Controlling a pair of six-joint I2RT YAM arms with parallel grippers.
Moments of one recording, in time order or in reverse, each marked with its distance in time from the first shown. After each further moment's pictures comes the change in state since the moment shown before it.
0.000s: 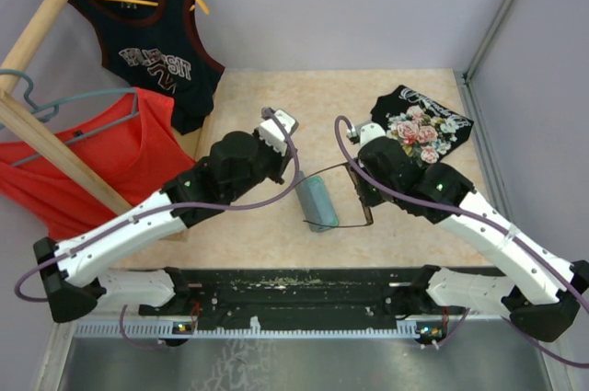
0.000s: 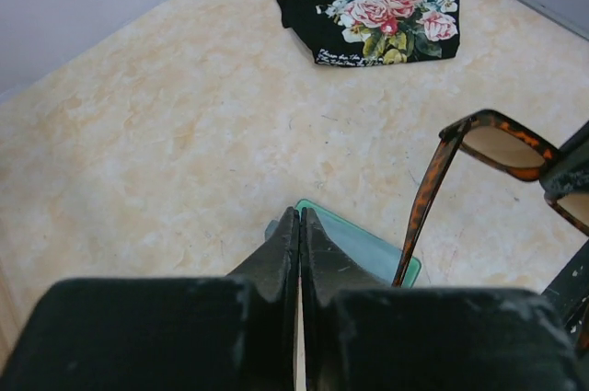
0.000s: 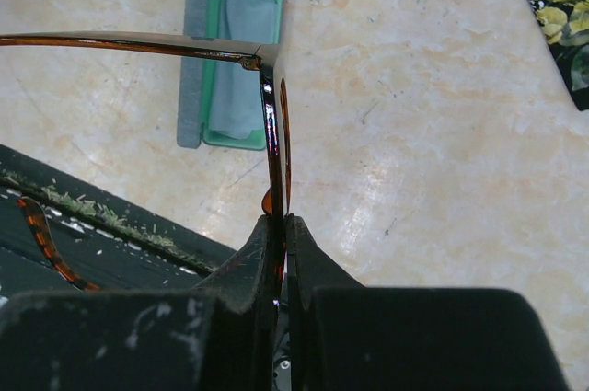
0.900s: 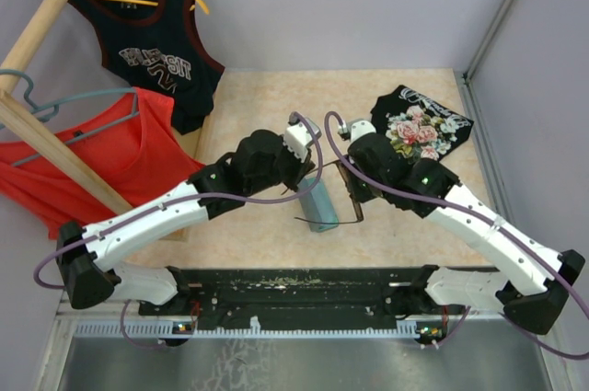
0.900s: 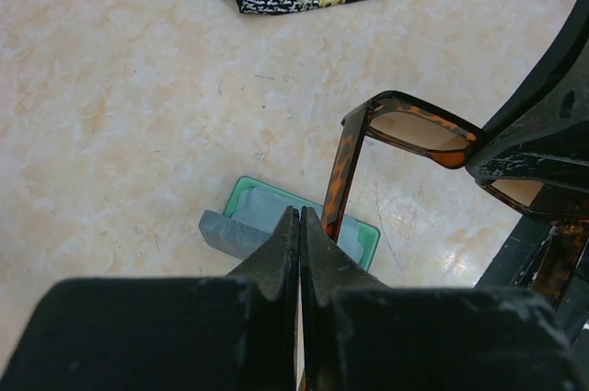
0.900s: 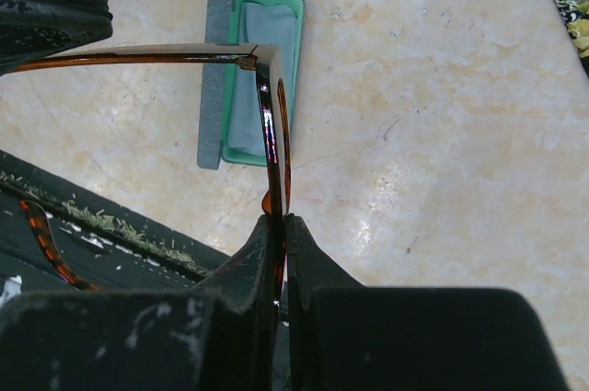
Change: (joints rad) left arm 0.025 0.180 0.032 0.008 0.195 -0.030; right arm 0.000 0.055 -0.006 0.081 -0.039 0.014
